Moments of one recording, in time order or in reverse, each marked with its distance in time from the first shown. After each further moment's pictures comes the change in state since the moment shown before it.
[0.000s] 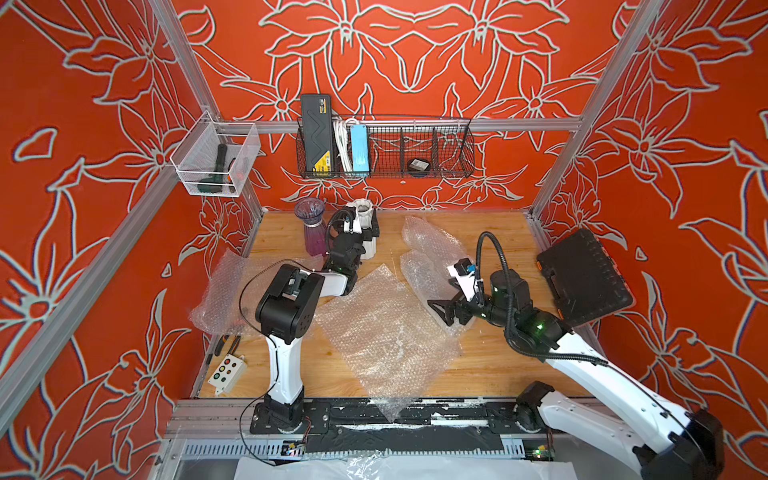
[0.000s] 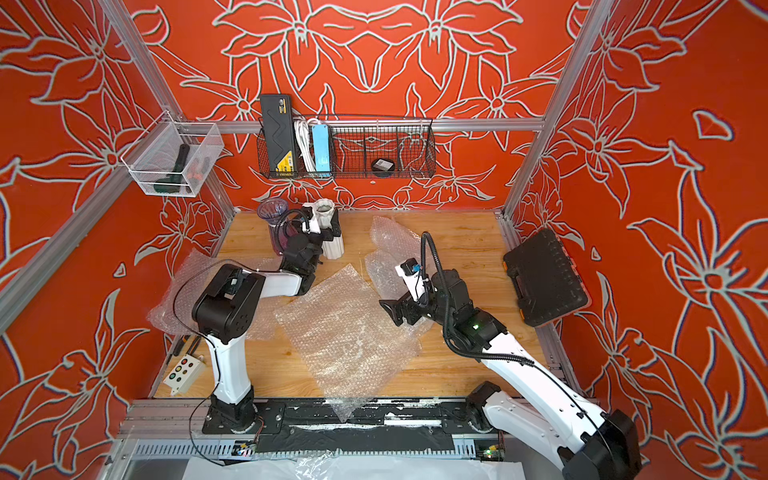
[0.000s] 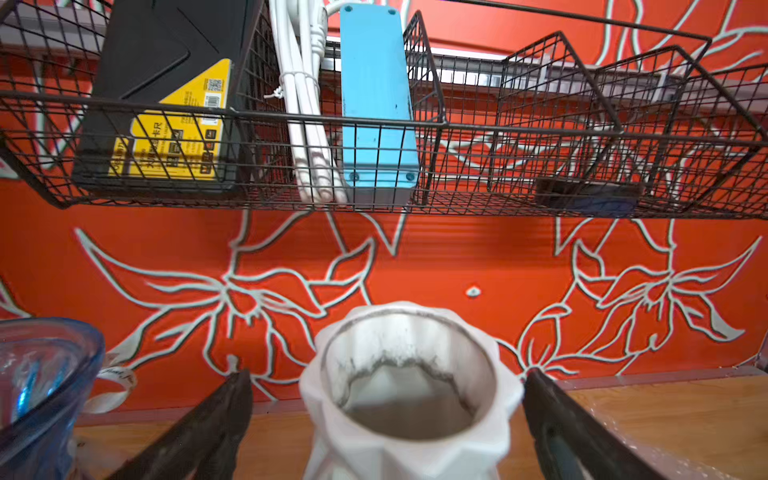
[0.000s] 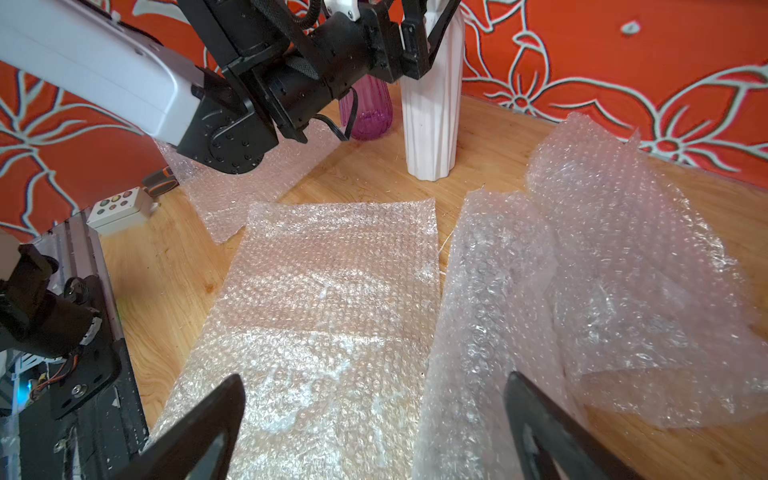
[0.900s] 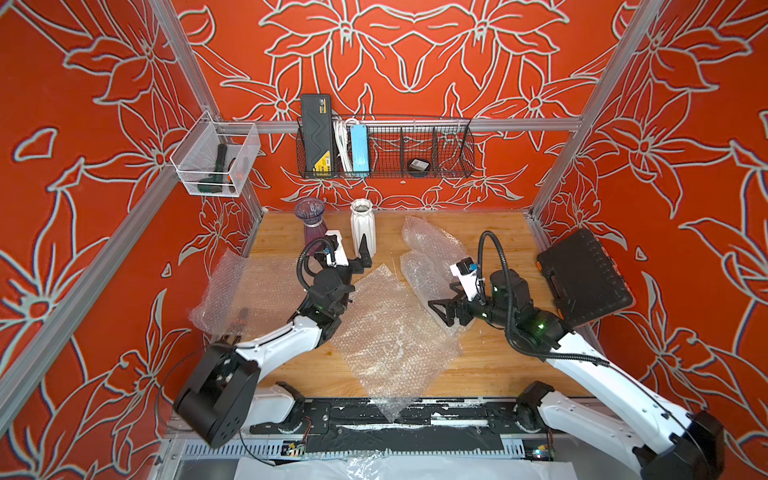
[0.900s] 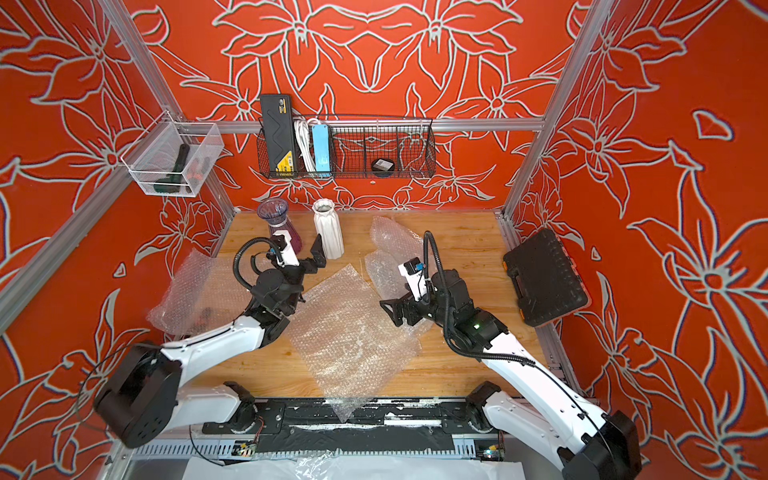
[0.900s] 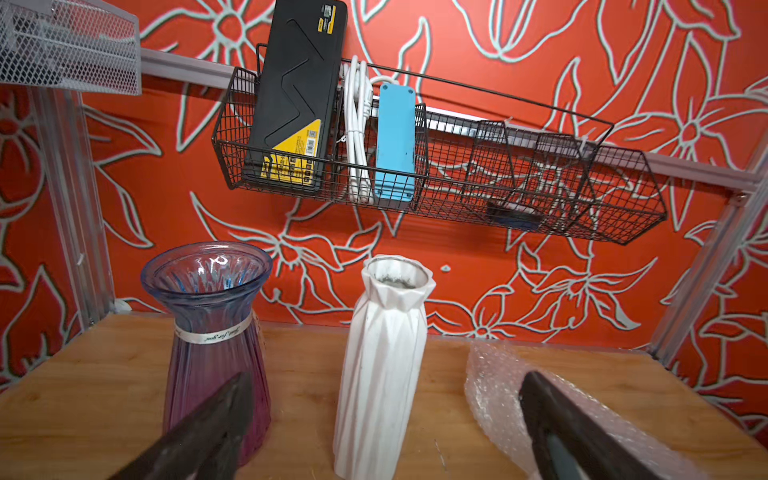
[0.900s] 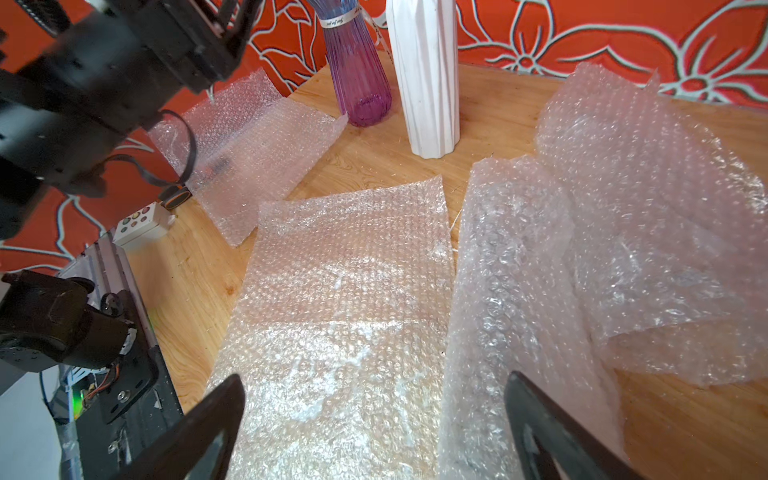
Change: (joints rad) left arm -0.171 -0.735 -0.463 -0.365 -0.221 -0.146; right arm -0.004 0.002 0.009 -0.051 -0.018 0.124
